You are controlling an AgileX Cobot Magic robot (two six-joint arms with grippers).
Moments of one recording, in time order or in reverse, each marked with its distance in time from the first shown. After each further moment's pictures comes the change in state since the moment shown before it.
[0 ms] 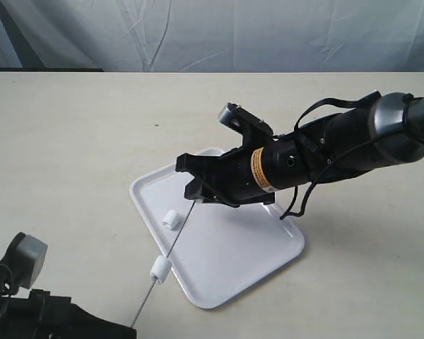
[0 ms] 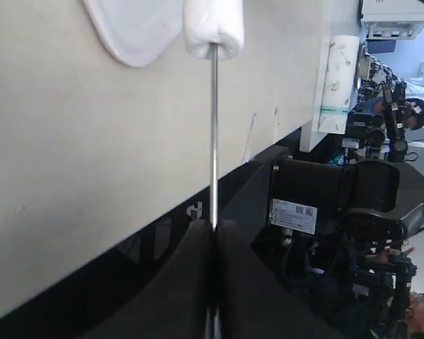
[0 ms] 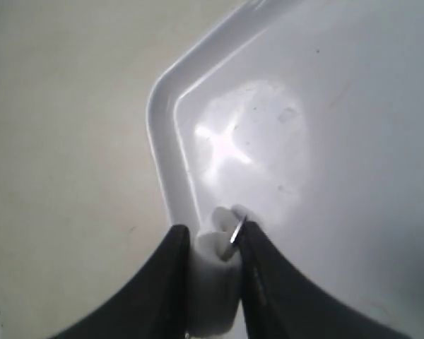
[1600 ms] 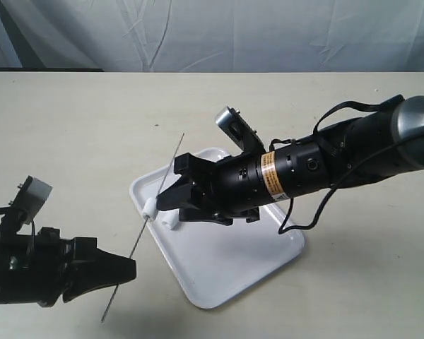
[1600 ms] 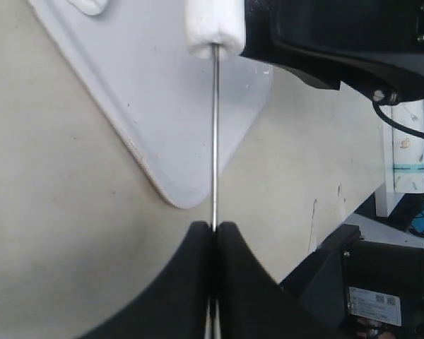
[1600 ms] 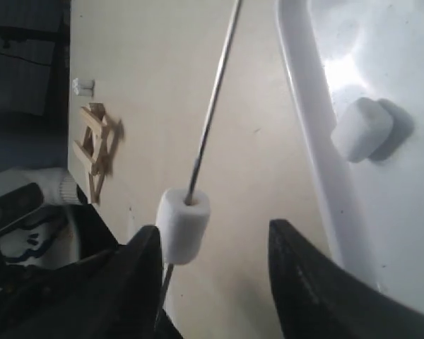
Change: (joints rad) left arm 0.000 0.000 -0.180 -0.003 -0.242 0.026; right arm -0.031 -0.045 0.072 0.021 -0.371 0.000
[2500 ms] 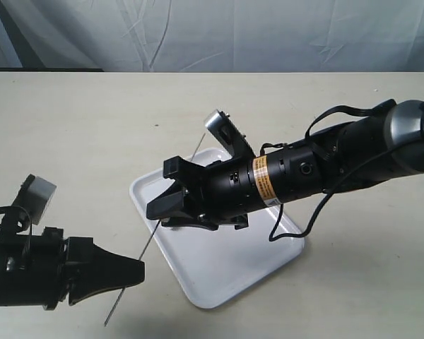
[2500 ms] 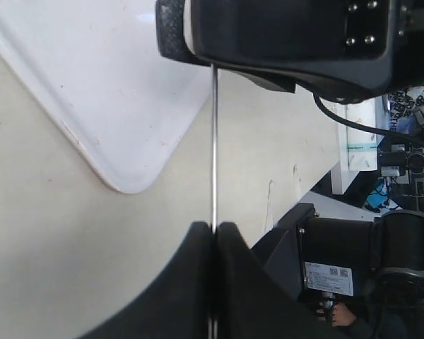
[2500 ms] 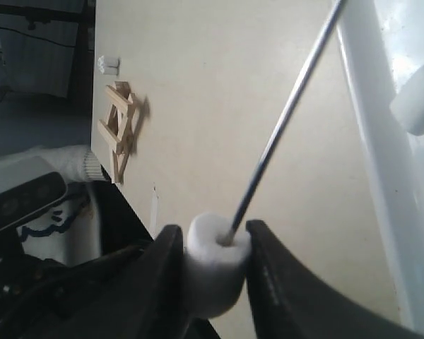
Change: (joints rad) left arm 0.000 0.000 0.000 0.000 0.112 0.000; right arm 0.037 0.000 0.000 0.028 -0.046 0.000
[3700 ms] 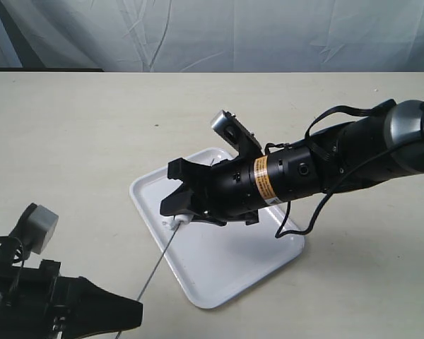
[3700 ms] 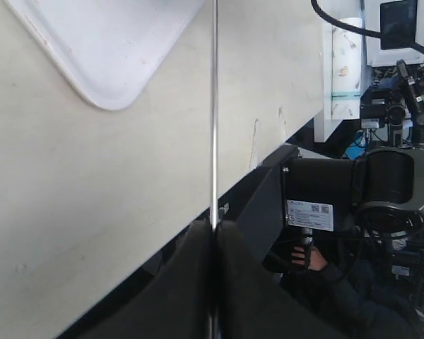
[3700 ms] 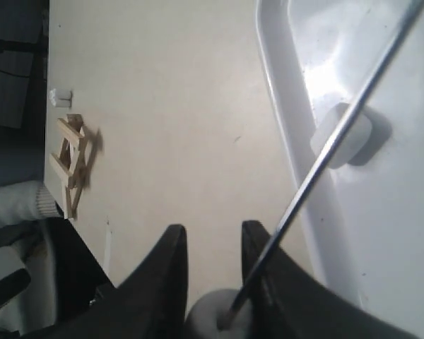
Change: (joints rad) left arm 0.000 0.000 0.070 0.068 0.099 0.000; right arm 0.000 0.000 0.000 0.000 0.133 0.000
